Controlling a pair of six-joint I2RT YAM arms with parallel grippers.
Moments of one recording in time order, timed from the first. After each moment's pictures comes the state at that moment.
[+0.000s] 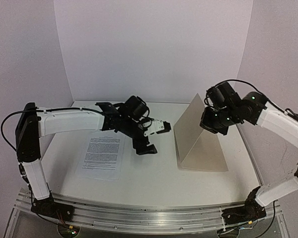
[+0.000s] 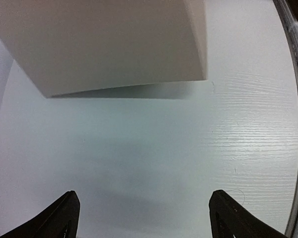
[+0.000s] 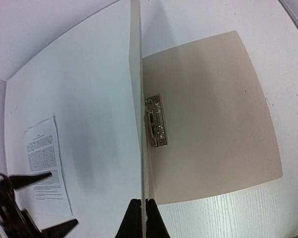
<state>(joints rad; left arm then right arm) -1.00 1.85 1.50 -0.50 0.13 0.54 0.70 1.30 1.29 -0.90 0.25 0.96</state>
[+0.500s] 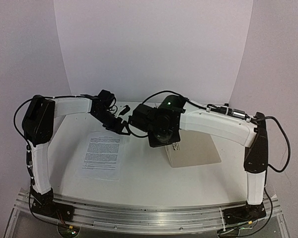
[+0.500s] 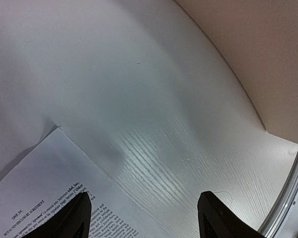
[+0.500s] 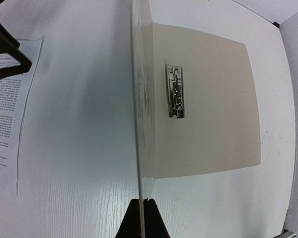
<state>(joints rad) -0.49 2.02 1.56 -0.61 0.46 0.06 1.12 2.03 1.98 -1.32 0.61 0.91</state>
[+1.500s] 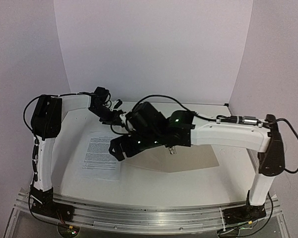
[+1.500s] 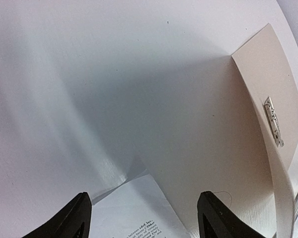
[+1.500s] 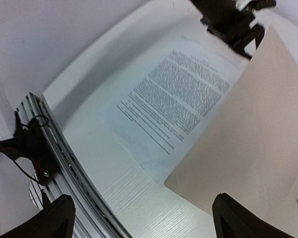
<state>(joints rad) -0.36 2.23 1.78 -0.60 0.47 -0.02 1.21 1.88 1.70 -0.54 0.10 0.45</state>
